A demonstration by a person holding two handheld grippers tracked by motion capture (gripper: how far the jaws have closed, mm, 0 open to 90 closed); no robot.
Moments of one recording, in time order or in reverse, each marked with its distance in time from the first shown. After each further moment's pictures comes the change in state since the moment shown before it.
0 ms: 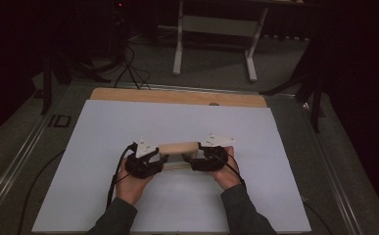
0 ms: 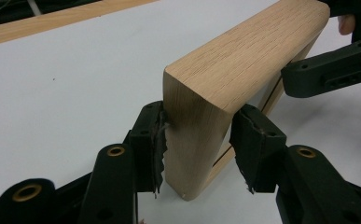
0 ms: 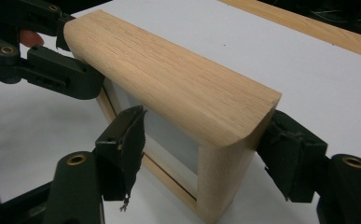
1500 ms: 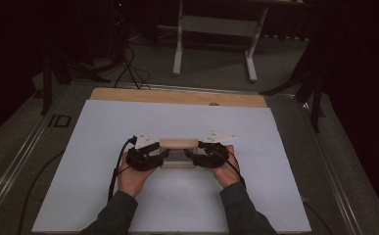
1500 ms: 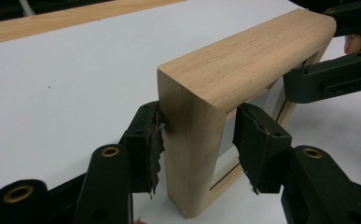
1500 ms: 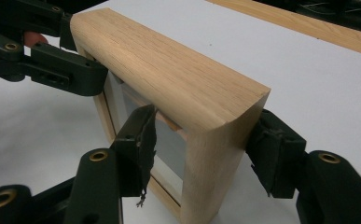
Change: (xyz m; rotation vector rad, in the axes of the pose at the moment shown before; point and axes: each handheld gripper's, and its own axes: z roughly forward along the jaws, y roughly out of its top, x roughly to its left) left arm 0.014 0.008 0.013 -0.017 -0.033 -0.042; right arm -0.007 0.003 0.002 0.008 -0.036 0.045
